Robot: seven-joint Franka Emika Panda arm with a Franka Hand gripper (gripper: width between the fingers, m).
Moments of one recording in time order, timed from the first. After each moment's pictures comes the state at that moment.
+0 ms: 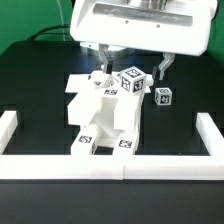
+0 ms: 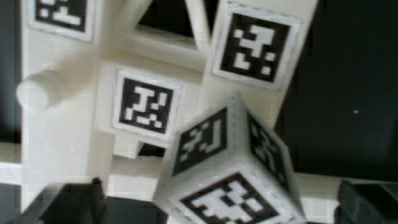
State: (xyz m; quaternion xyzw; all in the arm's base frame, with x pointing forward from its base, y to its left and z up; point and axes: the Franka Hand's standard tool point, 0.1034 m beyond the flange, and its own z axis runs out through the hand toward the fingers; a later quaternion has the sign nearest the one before) arm 0.623 -0.003 0.132 1.00 0.02 0.03 0.07
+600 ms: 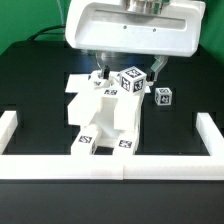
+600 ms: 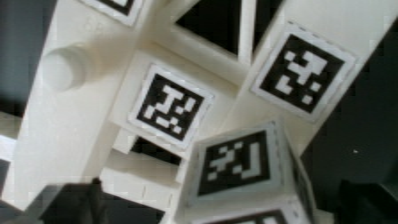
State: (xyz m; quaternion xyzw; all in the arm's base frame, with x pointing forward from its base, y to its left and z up) arm 0.620 -0.006 0.122 0.99 0.10 0.02 0.07
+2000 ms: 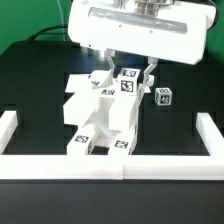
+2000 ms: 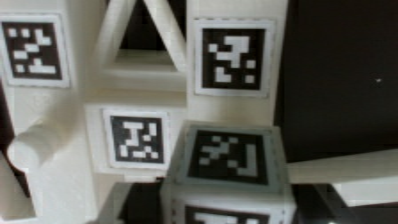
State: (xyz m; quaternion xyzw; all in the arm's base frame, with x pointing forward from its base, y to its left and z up) arm 0.620 -0.007 0.124 0.98 -0.17 0.04 0.06
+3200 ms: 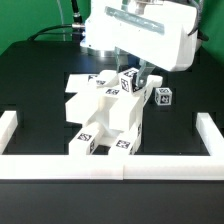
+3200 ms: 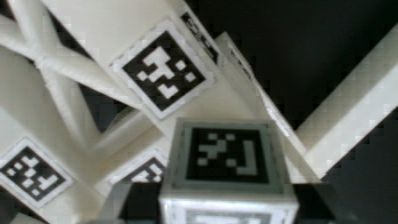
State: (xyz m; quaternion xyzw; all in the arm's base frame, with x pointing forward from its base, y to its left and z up) arm 0.620 -0.003 0.123 0.85 -0.52 0.05 0.04
